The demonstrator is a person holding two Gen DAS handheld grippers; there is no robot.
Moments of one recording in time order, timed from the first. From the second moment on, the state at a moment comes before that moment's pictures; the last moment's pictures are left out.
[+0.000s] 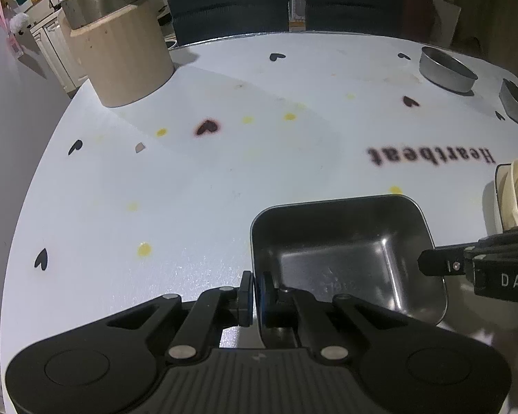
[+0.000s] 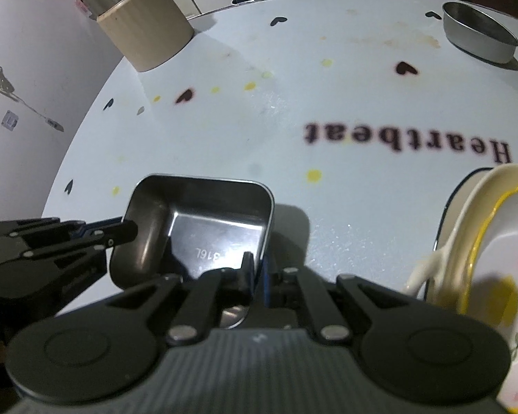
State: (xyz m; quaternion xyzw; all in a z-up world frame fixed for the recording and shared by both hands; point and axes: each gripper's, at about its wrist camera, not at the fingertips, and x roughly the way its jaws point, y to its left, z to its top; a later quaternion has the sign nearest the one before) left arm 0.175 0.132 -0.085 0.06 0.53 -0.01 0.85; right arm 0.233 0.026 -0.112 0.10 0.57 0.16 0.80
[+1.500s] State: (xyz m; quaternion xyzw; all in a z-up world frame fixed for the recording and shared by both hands) left arm 0.161 0.146 -0.061 0.01 0.52 -0.02 0.85; right arm 0.222 0.030 -0.090 0.03 0.52 0.16 0.84
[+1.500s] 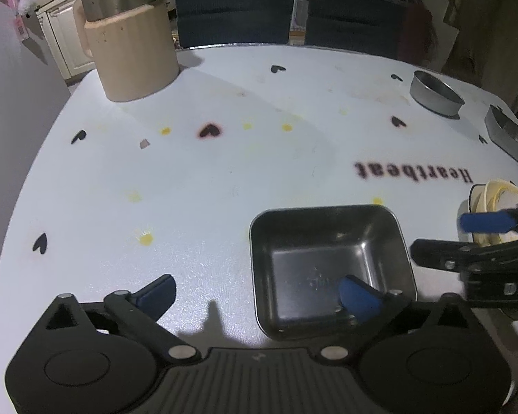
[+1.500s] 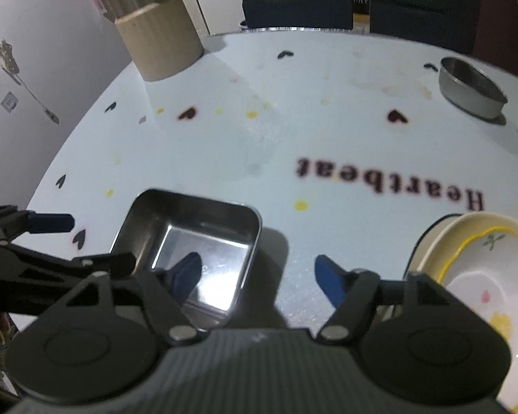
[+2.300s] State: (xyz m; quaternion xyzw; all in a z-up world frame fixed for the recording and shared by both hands) left arm 0.211 0.023 -0.017 0.00 0.42 -0.06 0.90; right arm 0.228 -0.149 -0.051 0.09 0.41 0.03 0.91
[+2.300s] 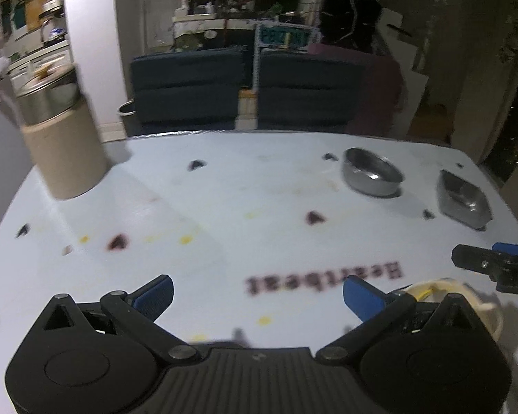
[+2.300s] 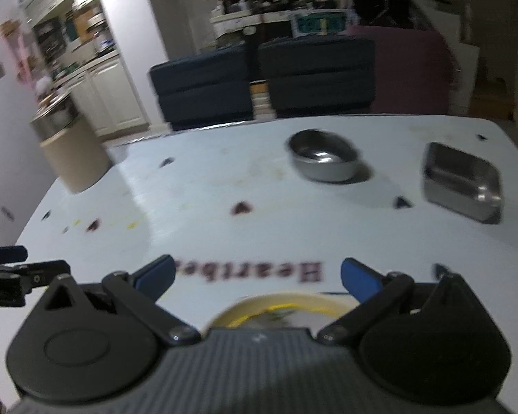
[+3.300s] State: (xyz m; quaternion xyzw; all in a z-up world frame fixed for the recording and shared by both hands) left arm 0.359 -0.249 -0.057 -0.05 0.39 -0.24 0.89; right arm 0.260 -0.407 -0.105 0.25 0.32 -0.13 0.90
